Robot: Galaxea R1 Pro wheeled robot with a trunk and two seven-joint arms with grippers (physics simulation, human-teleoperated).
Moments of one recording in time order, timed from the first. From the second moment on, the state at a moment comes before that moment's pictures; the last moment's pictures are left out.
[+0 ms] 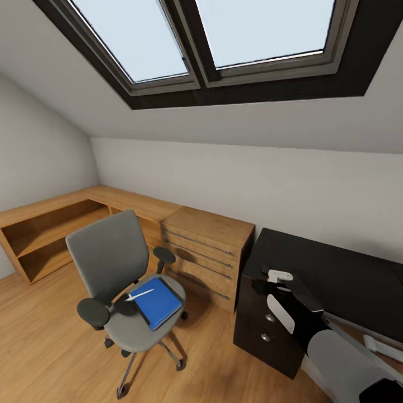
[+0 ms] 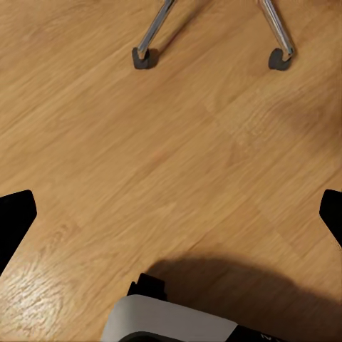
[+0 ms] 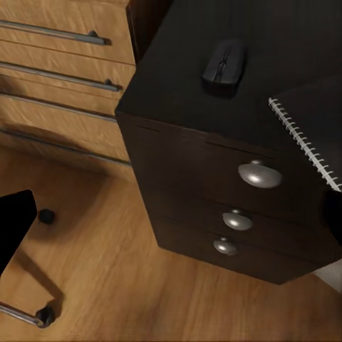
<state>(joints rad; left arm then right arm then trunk) -0.21 0.04 0.16 -0.06 0.19 -0.39 -0.02 -0.74 -0.11 0.43 -0.62 -0.62 0.24 -0.34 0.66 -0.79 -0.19</state>
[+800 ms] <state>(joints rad) -0.21 0.03 0.16 -0.06 0.19 -0.39 -0.02 -0.74 -0.12 0.43 -0.61 -0.62 0.21 -0.34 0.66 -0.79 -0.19</state>
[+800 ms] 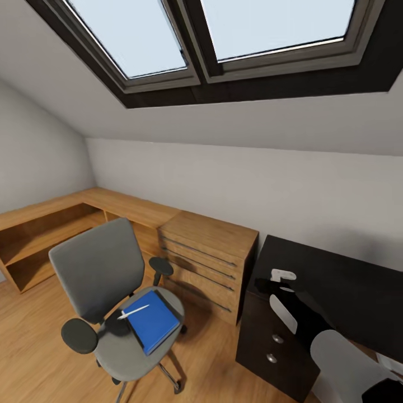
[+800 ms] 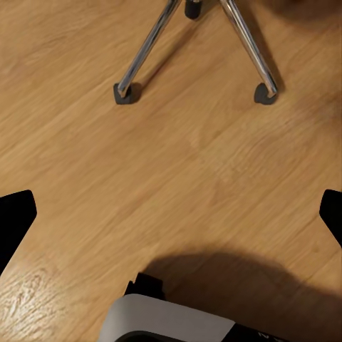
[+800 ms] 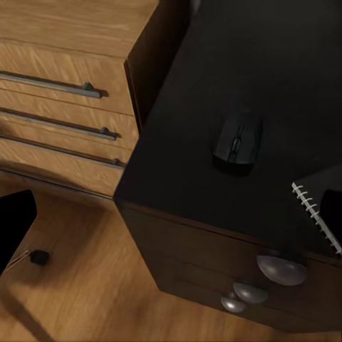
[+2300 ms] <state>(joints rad) -0.21 0.03 0.16 -0.06 0.19 -0.39 -0.02 -0.75 -0.12 0.43 -0.52 -0.62 0.20 -0.34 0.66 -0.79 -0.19</state>
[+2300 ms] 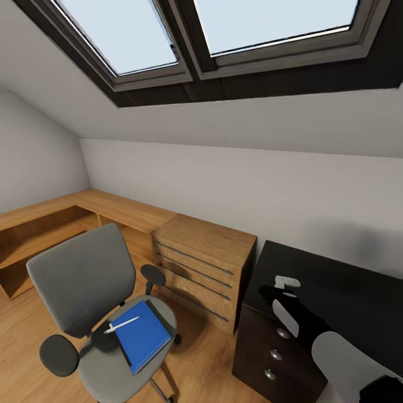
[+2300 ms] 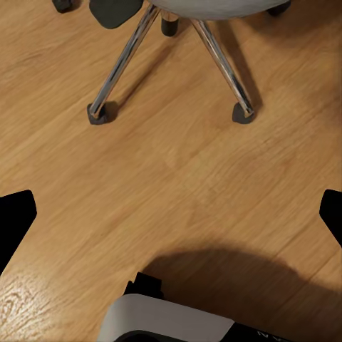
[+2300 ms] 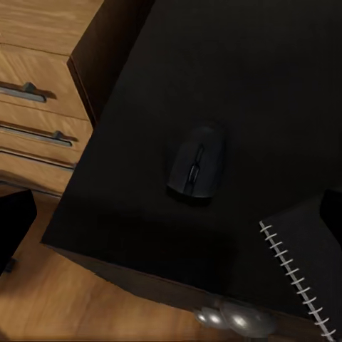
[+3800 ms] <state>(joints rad) -0.21 0.04 0.16 -0.06 0.19 -0.39 -0.02 -1.09 -0.10 0.43 -0.15 -0.63 0.36 -0.34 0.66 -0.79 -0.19</state>
